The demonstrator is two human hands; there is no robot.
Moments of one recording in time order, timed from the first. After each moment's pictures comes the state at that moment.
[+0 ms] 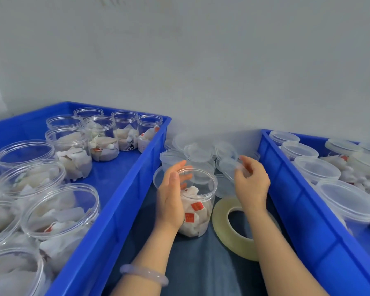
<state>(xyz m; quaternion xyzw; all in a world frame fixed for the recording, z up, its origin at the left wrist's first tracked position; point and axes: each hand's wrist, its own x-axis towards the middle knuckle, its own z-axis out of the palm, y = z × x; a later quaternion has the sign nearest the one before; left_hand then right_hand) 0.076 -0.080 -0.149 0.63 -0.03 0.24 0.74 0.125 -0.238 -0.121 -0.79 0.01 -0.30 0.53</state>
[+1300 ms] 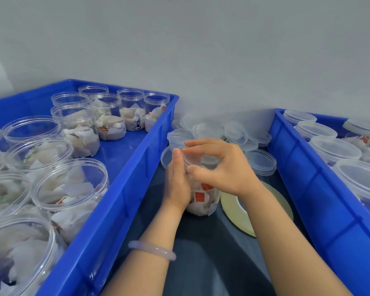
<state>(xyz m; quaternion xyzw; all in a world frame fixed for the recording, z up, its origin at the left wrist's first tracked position) 0.073 -0.079 -0.152 0.59 -0.03 0.21 0.78 0.071 -0.185 -0.082 -0.84 -0.32 -0.13 0.42</state>
